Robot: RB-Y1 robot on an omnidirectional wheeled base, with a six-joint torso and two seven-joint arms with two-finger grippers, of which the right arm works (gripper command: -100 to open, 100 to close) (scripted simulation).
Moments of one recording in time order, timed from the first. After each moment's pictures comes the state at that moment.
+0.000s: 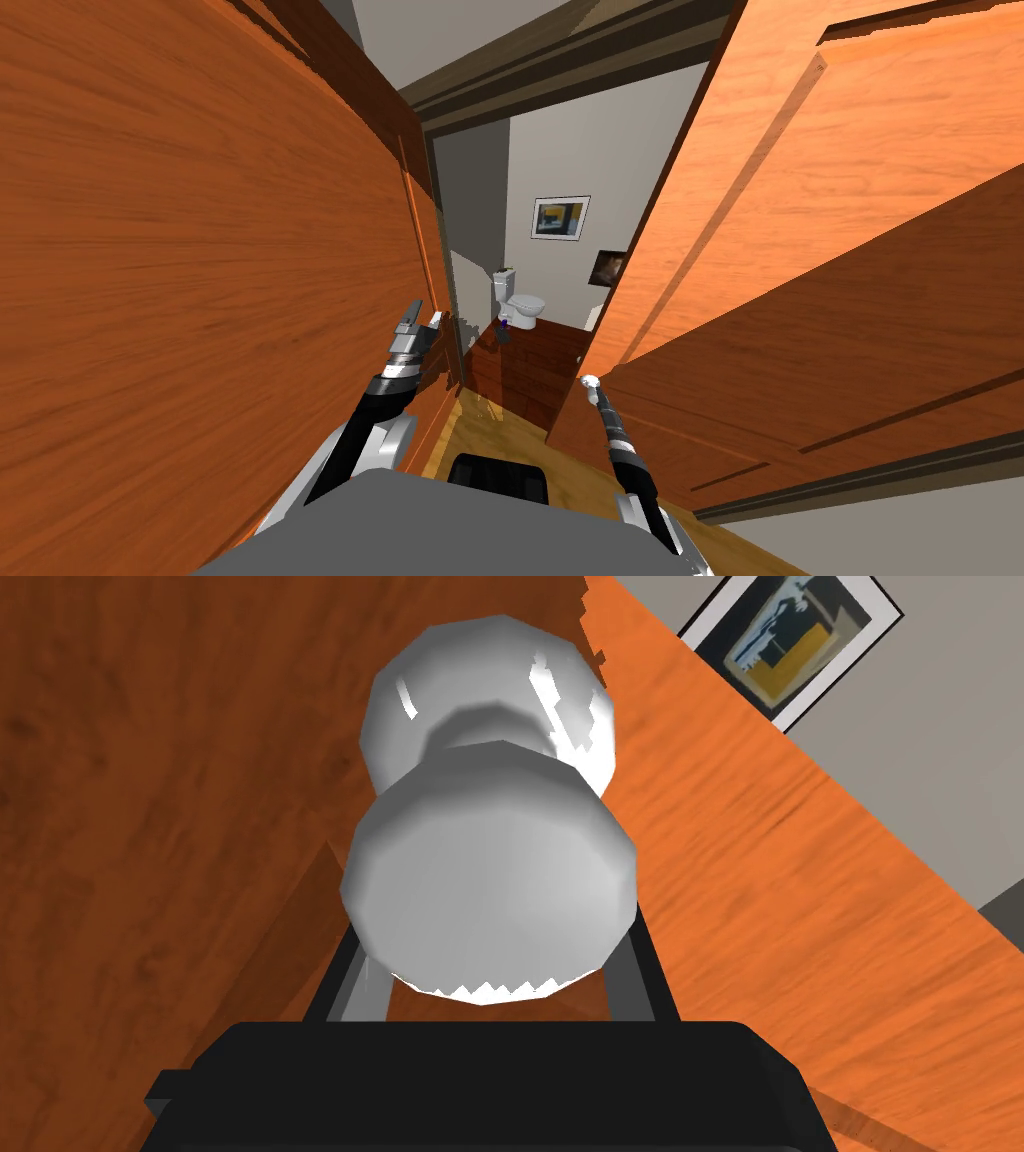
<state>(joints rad) 0.03 -0.24 -0.25 -0.72 0.10 -0.90 0.35</state>
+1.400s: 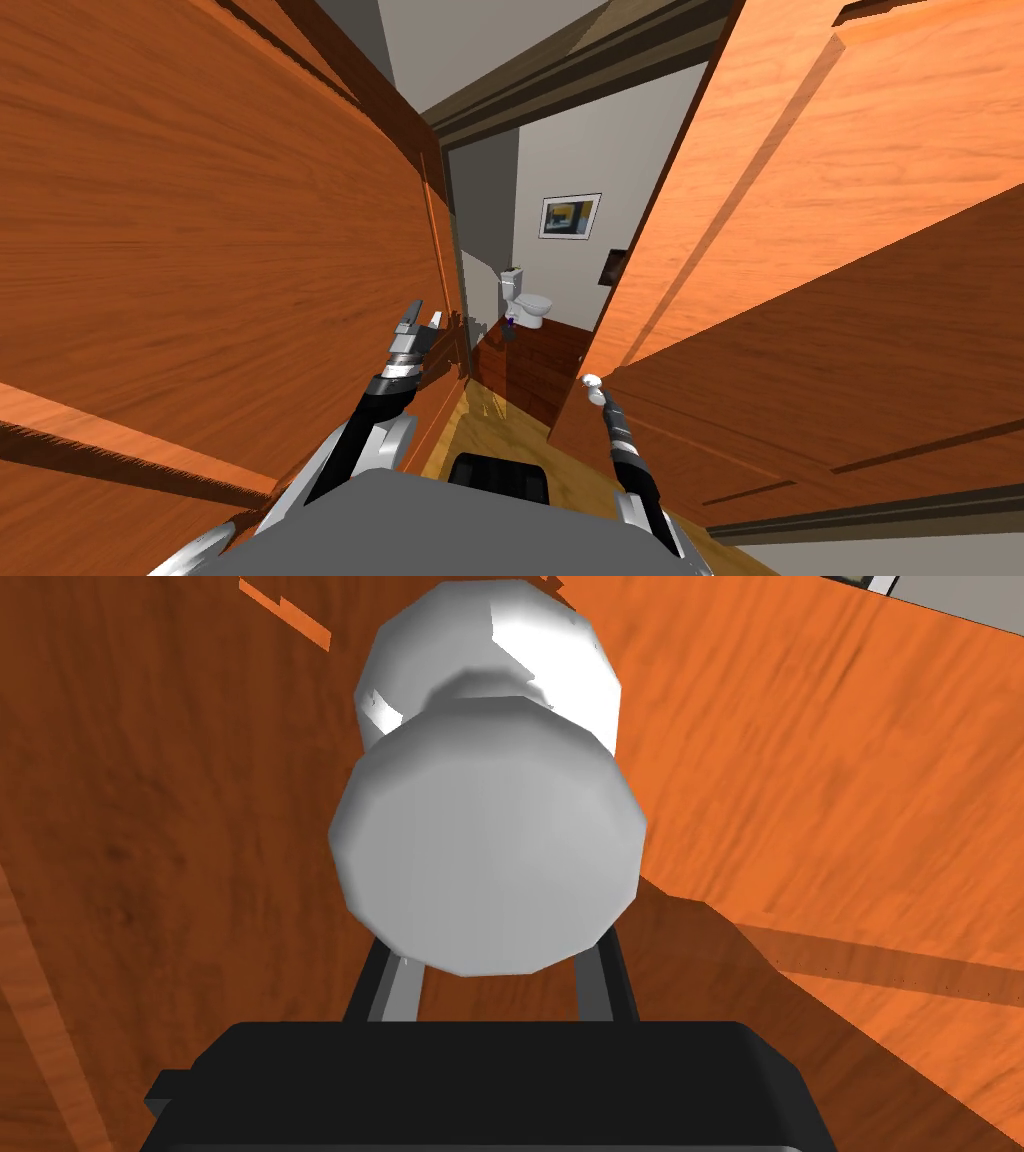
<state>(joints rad) 0.03 -0.25 -0.21 -0.71 -0.03 -0.89 0.04</state>
